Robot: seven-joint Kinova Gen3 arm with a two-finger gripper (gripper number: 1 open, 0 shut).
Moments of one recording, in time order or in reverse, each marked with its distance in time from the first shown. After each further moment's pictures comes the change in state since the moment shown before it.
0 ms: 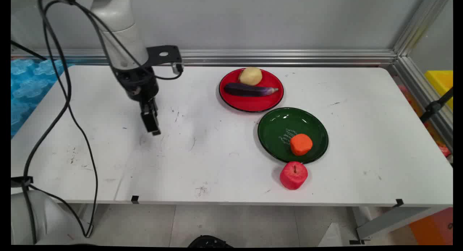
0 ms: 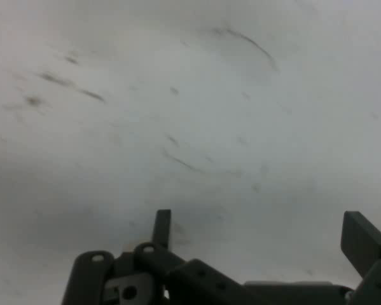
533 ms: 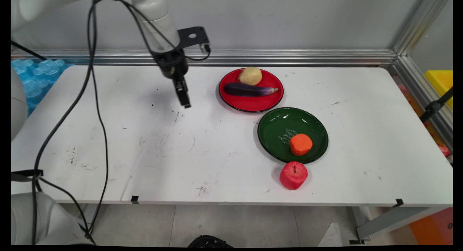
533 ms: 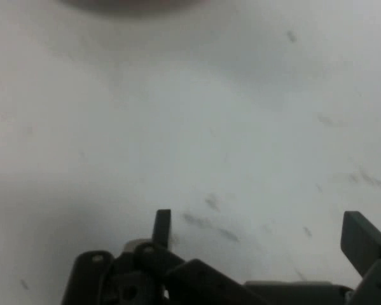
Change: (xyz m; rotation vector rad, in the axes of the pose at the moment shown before) arm 0.069 -0.062 0.011 0.108 0.114 0.030
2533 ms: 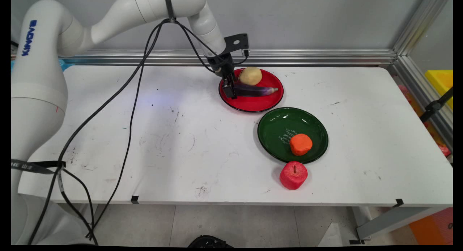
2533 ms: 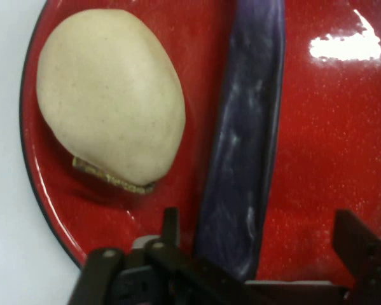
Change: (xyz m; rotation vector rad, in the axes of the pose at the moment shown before) arm 0.109 -0.078 0.110 -0.010 0.247 0.264
